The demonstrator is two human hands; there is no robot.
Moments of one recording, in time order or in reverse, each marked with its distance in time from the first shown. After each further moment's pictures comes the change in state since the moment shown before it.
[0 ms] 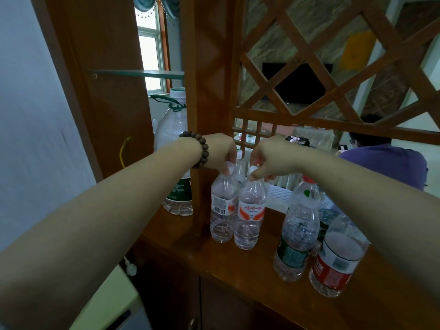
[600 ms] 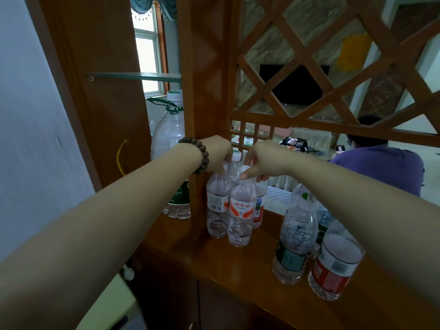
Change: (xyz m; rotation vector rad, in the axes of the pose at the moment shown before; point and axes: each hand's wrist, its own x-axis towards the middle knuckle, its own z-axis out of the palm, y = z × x) left_hand 0.008 0.004 0.002 0.045 -0.007 -0.099; right_hand 0.013 -0.001 0.007 0.098 0.023 0.060
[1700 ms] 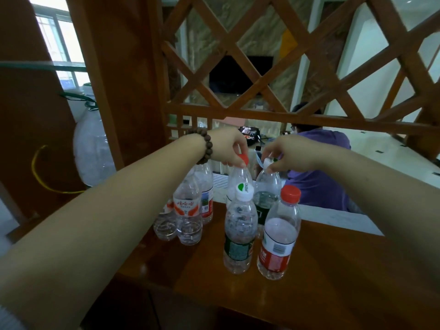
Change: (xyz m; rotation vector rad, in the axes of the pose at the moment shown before) left_hand 0.082 0.097 -0.010 -0.457 0.024 0.336; right_hand -0.103 0.112 -0.040 -0.171 0.066 0.197
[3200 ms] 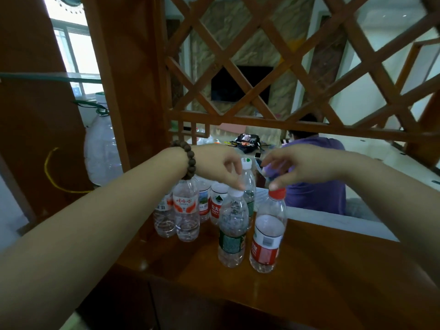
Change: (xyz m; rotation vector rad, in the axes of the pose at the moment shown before) left_hand -0.068 0.044 -0.002 0.086 -0.128 0.002; right_hand -0.070 -0.005 -0.020 0.170 -0.115 -0.064
